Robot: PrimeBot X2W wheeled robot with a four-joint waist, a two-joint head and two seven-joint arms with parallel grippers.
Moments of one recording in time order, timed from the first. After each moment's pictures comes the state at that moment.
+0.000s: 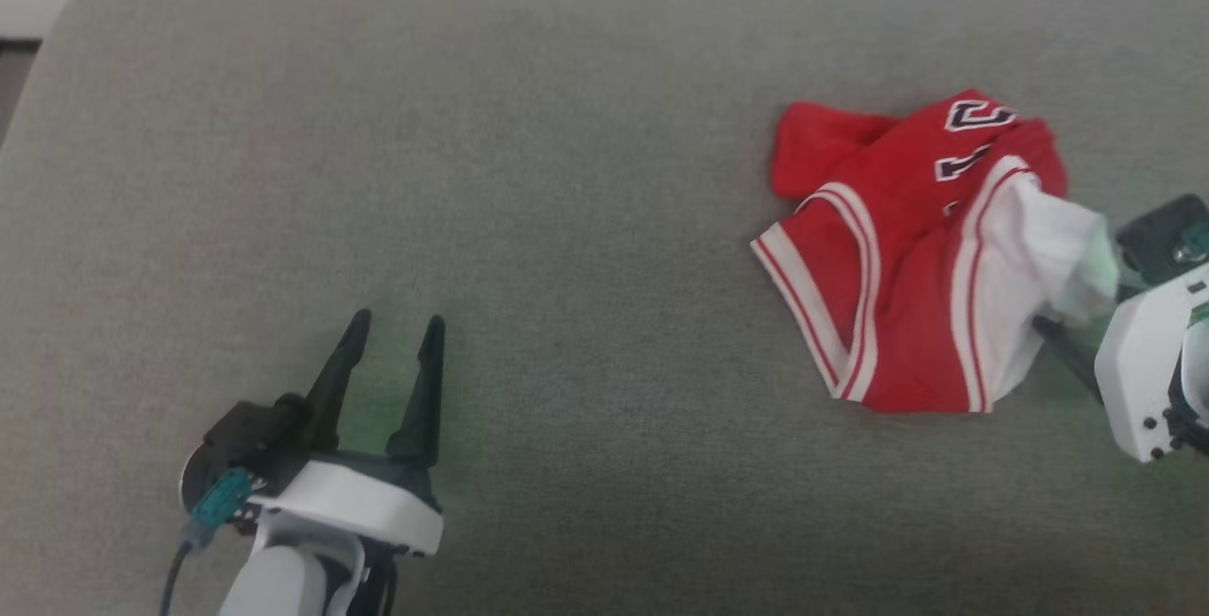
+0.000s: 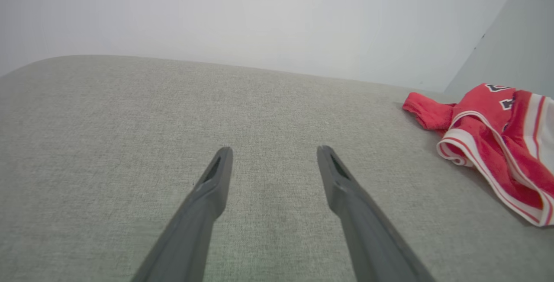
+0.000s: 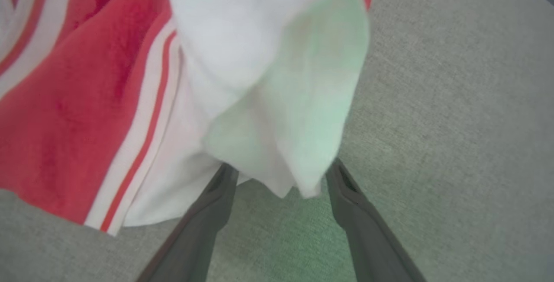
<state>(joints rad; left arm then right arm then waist) -0.14 0.14 -0.09 0.19 -0.32 -0.13 -0.26 -0.41 -0.73 0.38 0.17 0.59 0.13 0.56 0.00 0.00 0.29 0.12</state>
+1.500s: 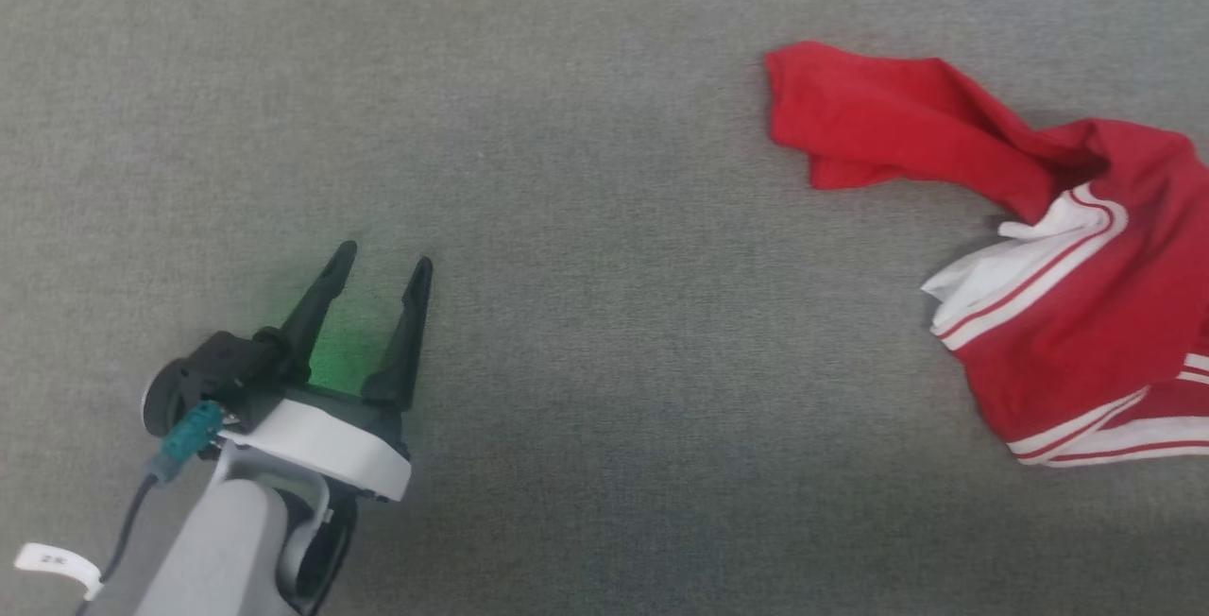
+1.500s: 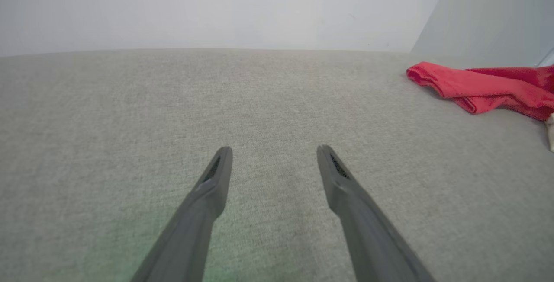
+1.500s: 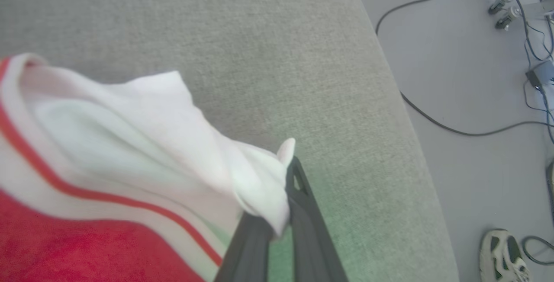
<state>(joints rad) -0.27 0.26 -0.18 0.22 -0.36 -0.13 -0.26 -0.44 -0.70 -0.23 0.66 0.50 0.13 0.35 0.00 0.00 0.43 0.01</state>
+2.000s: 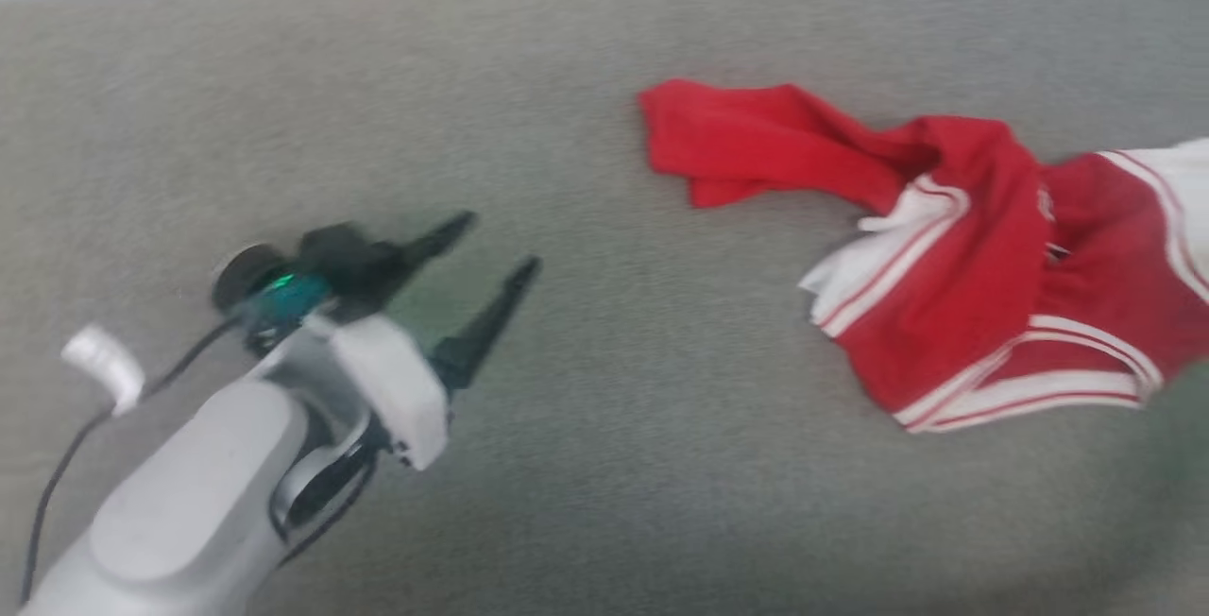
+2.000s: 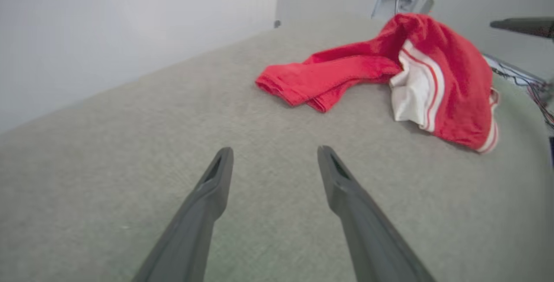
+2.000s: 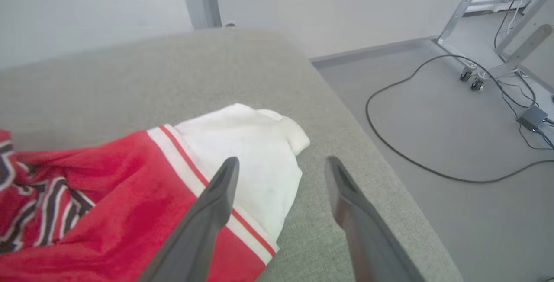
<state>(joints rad) -0.57 0.54 -0.65 0.16 -0.65 -0.13 -0.02 -0.36 -0.53 -0.22 0.50 0.52 0.13 0.04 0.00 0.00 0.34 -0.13</state>
